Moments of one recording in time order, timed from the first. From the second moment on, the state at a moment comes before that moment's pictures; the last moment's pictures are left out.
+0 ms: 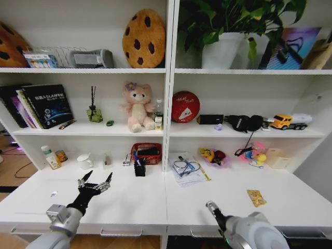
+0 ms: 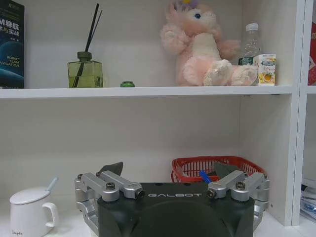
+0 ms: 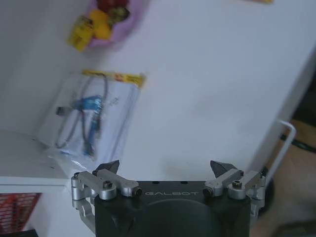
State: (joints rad) left arm 1.74 -1.11 -0.83 -2.30 -0.53 0.16 0.03; right arm -1.42 1.14 0.54 2.51 1.68 -0.19 1.45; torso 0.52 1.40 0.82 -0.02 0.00
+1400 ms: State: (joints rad) left arm 1.74 -1.11 -0.83 -2.30 -0.53 0.16 0.03; right arm -1.61 1.03 0.88 2.13 0.60 -0.33 0.36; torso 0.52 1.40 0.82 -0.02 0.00
